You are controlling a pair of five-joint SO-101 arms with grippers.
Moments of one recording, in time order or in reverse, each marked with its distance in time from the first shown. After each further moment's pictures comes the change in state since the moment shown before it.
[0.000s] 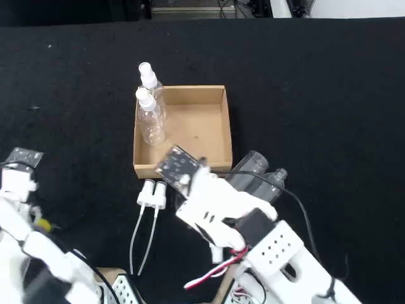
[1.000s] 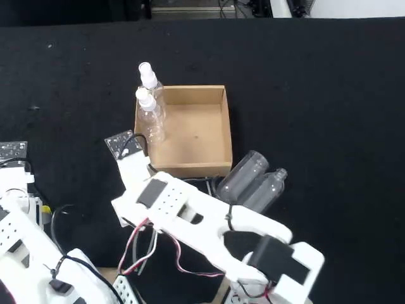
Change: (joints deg) left arm 3.0 -18.9 6.5 0.4 20.7; right arm -15.8 55.6 -29.9 -7.8 -45.4
